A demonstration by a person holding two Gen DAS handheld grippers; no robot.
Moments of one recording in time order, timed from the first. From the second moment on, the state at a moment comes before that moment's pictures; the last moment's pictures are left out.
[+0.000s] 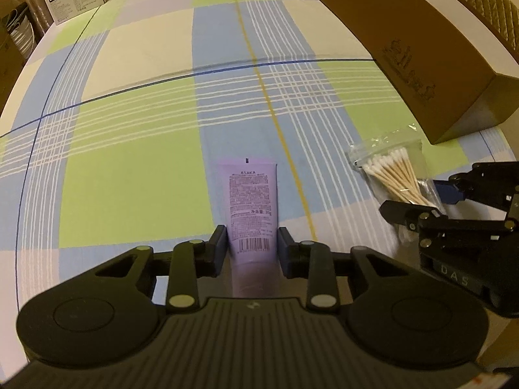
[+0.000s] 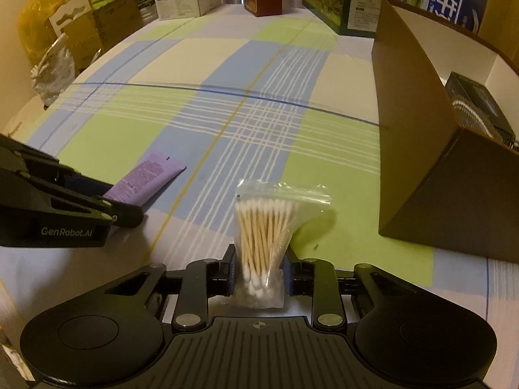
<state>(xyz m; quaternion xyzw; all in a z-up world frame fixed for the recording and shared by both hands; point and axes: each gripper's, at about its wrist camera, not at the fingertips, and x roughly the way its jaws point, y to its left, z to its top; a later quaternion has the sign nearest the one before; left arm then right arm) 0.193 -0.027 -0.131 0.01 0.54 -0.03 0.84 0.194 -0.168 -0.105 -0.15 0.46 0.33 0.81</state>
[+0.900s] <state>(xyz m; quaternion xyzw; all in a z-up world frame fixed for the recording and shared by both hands) 0.190 -0.025 -0.100 -0.02 0.52 -0.05 0.85 0.199 -0.197 -0.065 -0.07 0.44 0.34 0.83</state>
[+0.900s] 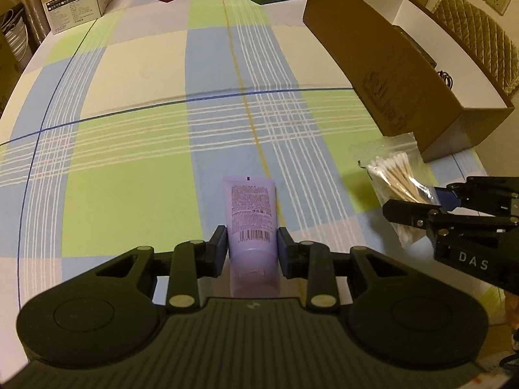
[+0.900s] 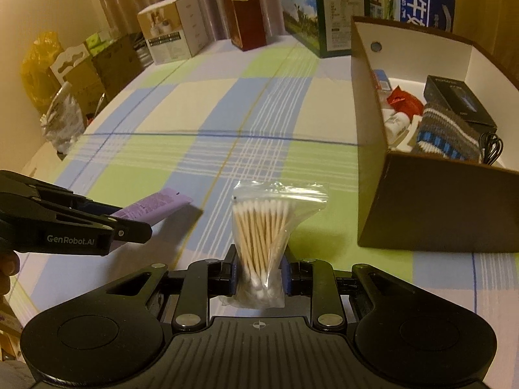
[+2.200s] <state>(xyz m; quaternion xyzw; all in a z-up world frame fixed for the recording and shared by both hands) 0.294 -0.175 0.005 -0.01 0.39 -0.16 0.91 0.314 -0.310 0.027 -0.01 0.34 0.28 0.90</state>
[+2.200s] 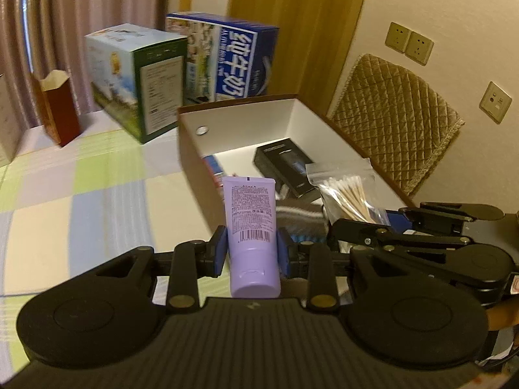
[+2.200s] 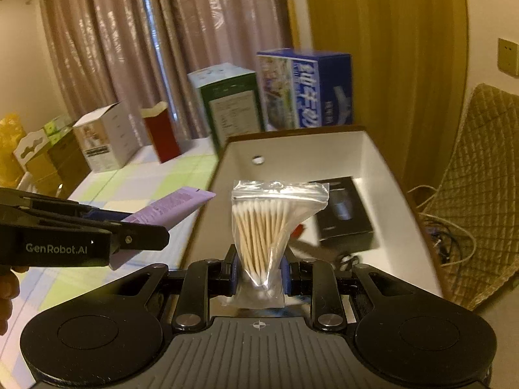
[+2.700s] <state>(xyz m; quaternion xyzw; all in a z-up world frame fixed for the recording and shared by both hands) 0.356 -0.234 -0.017 0.01 0.41 -0.14 0.90 0.379 -0.341 0.006 0.00 0.37 0.27 0.89</state>
